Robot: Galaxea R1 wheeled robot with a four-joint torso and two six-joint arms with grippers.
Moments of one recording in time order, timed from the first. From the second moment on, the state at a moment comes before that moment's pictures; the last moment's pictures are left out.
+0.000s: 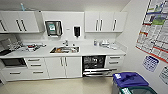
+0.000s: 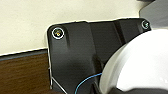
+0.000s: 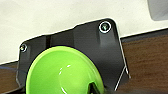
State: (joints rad) left arm 1.47 2.89 -2.58 0.14 -0.04 -0.08; right arm -1.50 2.84 -2.52 0.25 0.11 -0.16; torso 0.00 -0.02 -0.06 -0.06
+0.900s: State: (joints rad) left arm 1.50 2.89 -2.58 0.14 -0.03 -0.08; right arm -1.52 2.84 -2.52 0.24 0.09 -0.16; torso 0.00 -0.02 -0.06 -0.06
